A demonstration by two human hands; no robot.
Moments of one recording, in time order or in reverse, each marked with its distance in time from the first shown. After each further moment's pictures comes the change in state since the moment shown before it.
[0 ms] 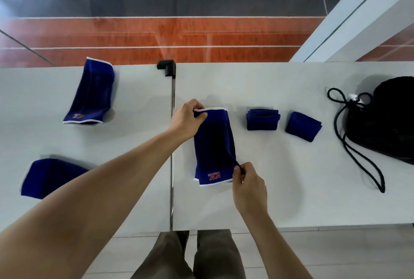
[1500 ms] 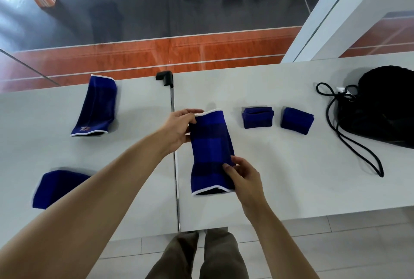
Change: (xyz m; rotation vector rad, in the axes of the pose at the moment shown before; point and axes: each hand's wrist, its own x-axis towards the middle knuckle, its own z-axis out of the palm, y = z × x) left_hand -0.049 0.035 -0.040 -0.802 -0.233 -0.424; right_hand -0.023 -0.025 -0.007 0.858 -0.193 0.138
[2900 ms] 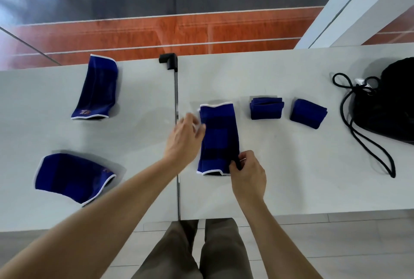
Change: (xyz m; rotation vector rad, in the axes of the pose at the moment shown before) left_hand 0.001 -0.074 -0.003 0.922 0.315 0.408; right_hand 0.030 0.034 0.001 -0.884 0.324 -0.094
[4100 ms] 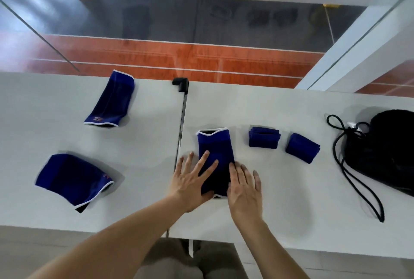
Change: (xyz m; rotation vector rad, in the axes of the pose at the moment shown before) left_hand -0.050 -0.026 0.043 0.651 -0.279 0.280; right_hand 0.022 0.022 -0.005 -0.637 0.020 -0.560
